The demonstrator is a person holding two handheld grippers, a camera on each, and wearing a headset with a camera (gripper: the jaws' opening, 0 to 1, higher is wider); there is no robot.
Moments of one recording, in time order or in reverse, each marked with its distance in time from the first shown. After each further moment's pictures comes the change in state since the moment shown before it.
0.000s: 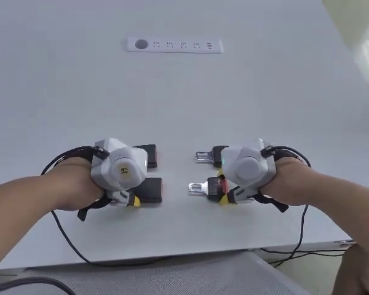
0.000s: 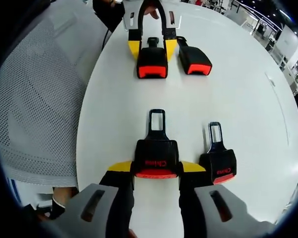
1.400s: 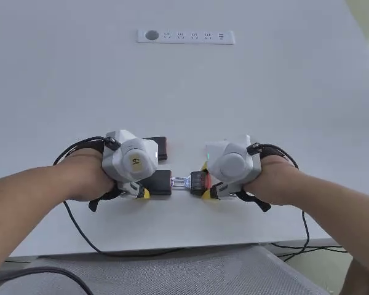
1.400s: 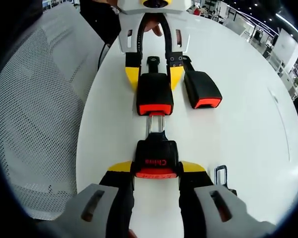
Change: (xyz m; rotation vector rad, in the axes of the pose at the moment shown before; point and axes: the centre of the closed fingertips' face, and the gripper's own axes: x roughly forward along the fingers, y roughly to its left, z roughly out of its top) left arm 0.000 -0.001 -0.001 -0.013 0.012 -0.003; right arm 0.022 0.004 0.062 -0.002 -0.101 -0.013
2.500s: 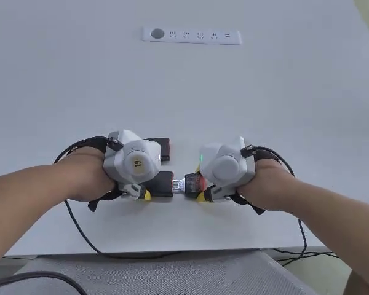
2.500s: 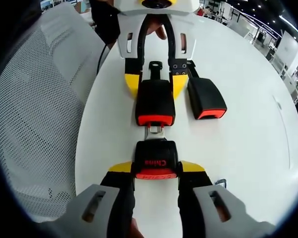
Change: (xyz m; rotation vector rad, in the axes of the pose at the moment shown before) left arm -0.001 -0.001 0.000 0.025 -0.004 -0.012; right arm 0.007 -0.001 0.015 -0.018 0.002 0.015
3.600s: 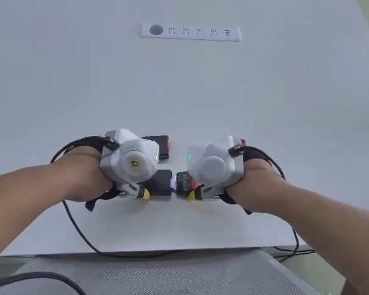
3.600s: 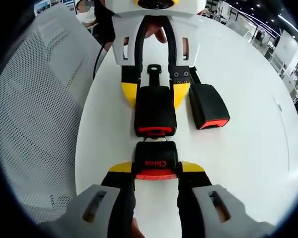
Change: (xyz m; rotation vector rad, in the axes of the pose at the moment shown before) left arm 0.001 0.000 0.000 0.010 -0.013 0.001; right arm 0.007 0.001 0.014 0.009 0.005 -0.011
